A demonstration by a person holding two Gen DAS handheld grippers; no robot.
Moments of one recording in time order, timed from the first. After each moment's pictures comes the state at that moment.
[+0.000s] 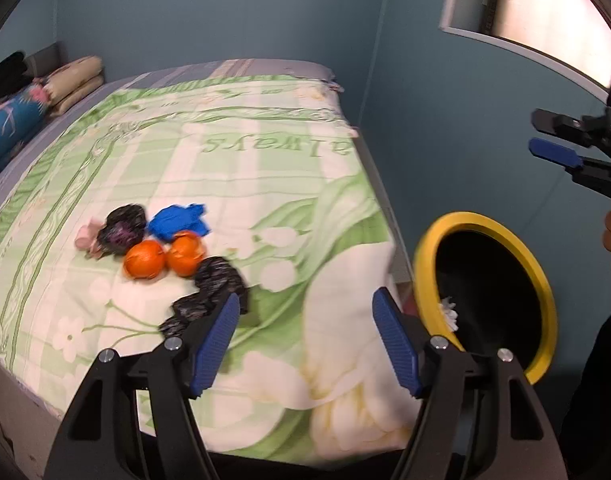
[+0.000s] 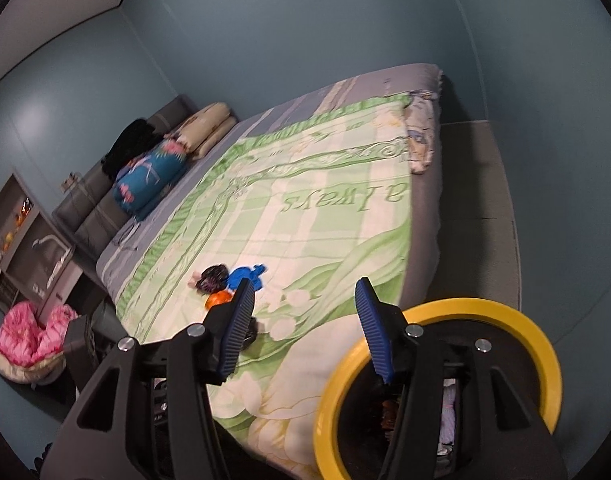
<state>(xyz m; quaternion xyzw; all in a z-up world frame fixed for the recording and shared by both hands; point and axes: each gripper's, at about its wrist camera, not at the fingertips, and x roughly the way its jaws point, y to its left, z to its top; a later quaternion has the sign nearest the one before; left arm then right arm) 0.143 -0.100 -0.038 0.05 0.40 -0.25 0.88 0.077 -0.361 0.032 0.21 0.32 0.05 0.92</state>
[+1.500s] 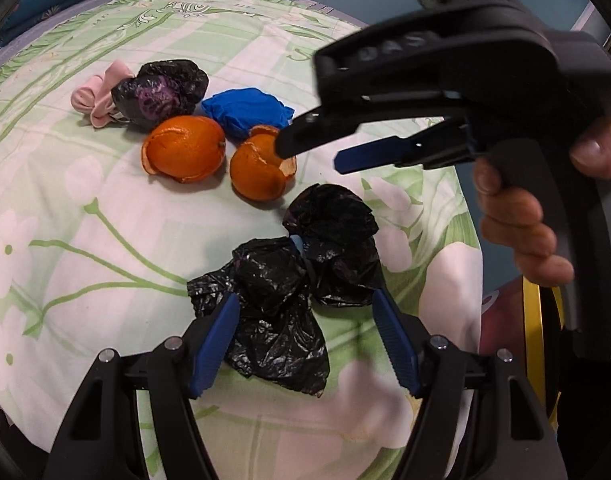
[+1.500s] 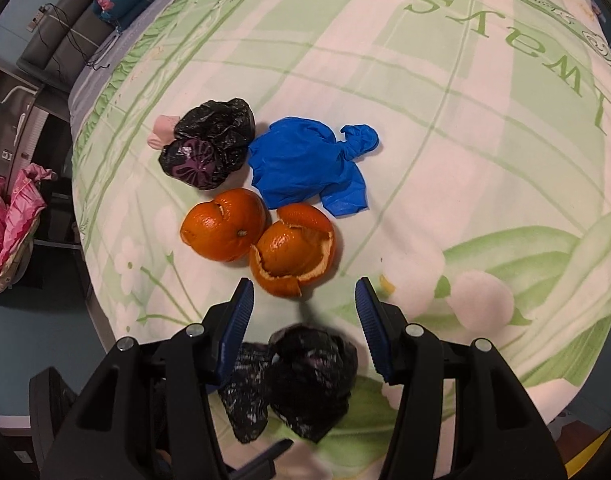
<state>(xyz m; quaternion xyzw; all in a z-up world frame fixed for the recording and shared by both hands) 0.234 -0.031 -0.166 -0.10 0.50 -0.21 0.83 0.355 -0.137 -0.156 0.07 0.62 0.14 0.77</state>
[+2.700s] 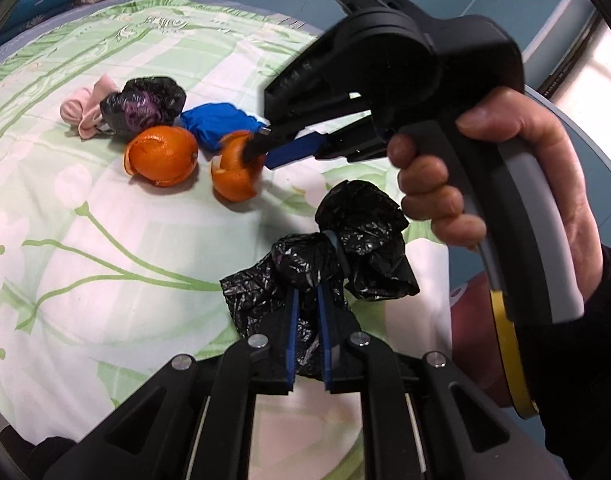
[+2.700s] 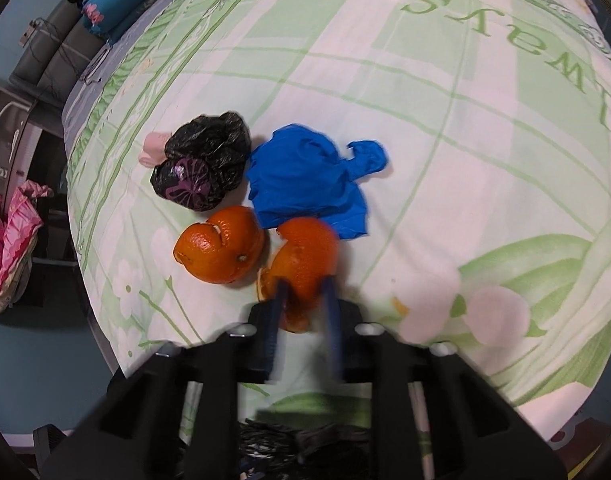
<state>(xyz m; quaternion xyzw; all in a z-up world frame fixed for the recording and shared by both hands) 0.206 -0.020 -0.144 -0.12 0.46 -0.26 0.84 0.365 -0.133 -0.158 0.10 0.61 0.12 0.78</state>
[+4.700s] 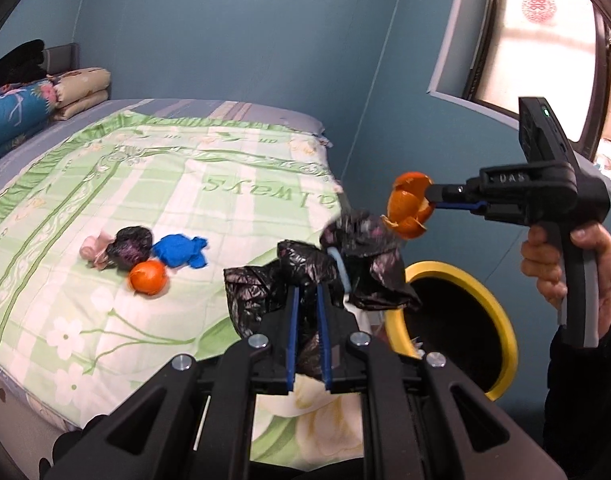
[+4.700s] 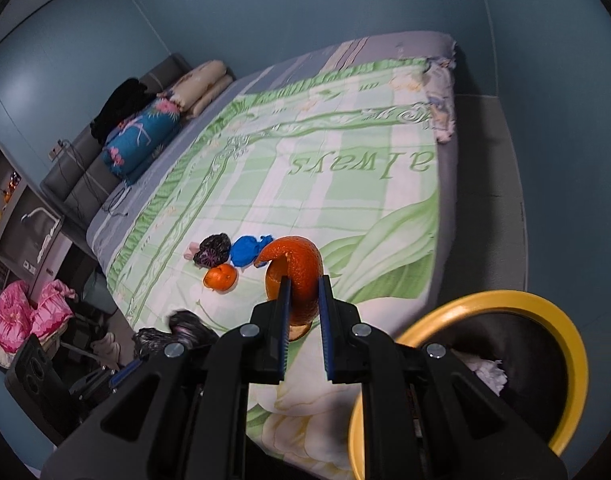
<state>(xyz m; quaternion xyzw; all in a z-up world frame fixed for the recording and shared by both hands) 0.106 -0.063 -0.009 -0.03 0.32 -0.29 0.90 0.124 -0.319 0.025 0.19 0.38 0.04 0.90</state>
